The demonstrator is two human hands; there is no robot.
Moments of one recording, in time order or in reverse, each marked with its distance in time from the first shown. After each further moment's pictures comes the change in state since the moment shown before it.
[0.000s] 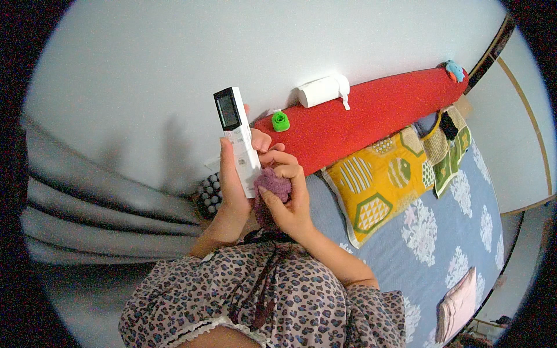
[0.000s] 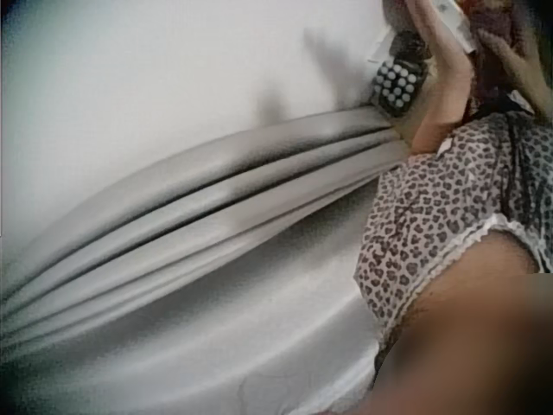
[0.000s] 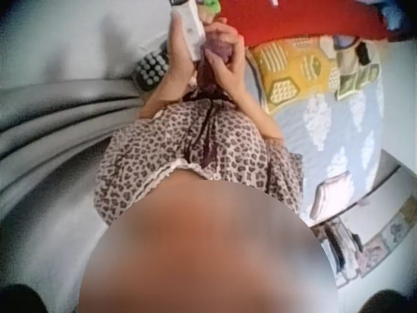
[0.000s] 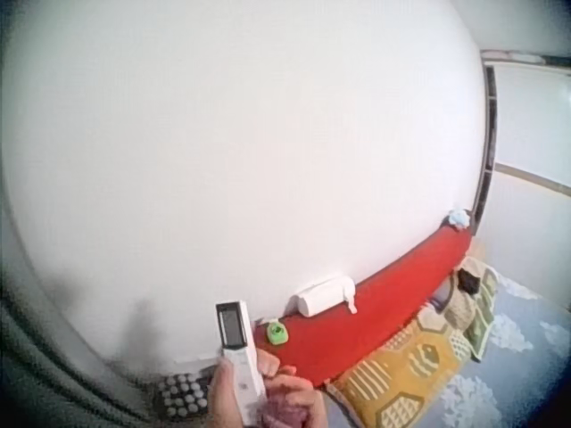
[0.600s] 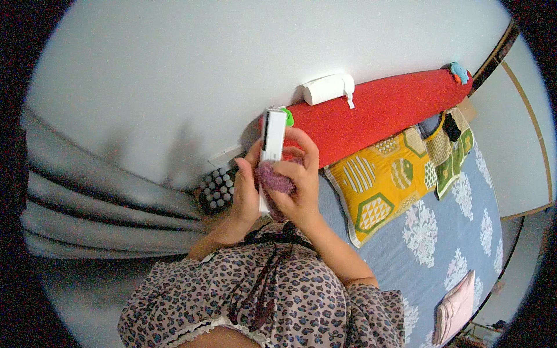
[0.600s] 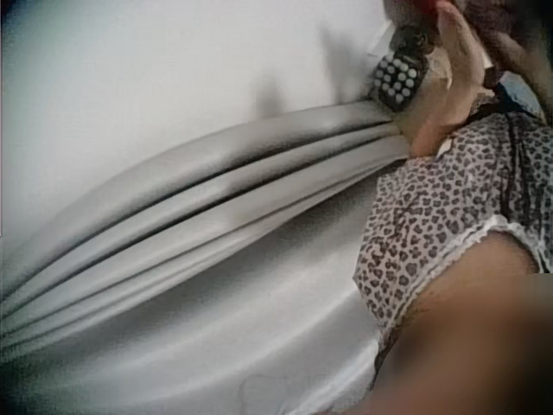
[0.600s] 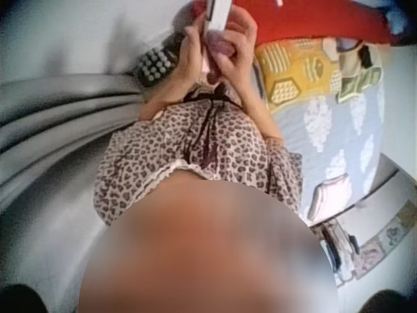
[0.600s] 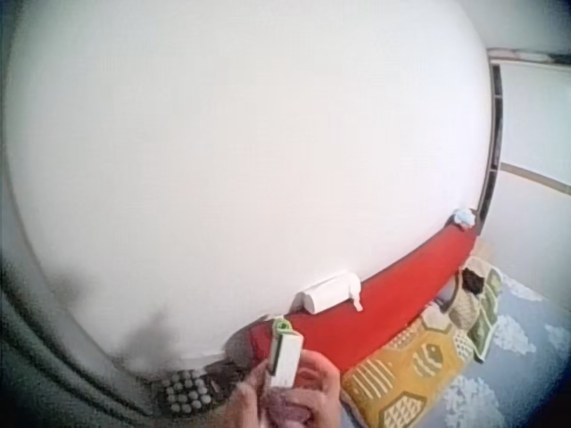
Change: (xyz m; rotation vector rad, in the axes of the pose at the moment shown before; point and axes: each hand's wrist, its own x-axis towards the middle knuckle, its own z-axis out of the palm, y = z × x) left_hand -0.027 0.000 -0.002 0.586 -0.046 0.015; right_hand 0.021 0.005 -0.009 -0.346 -0.012 -0.307
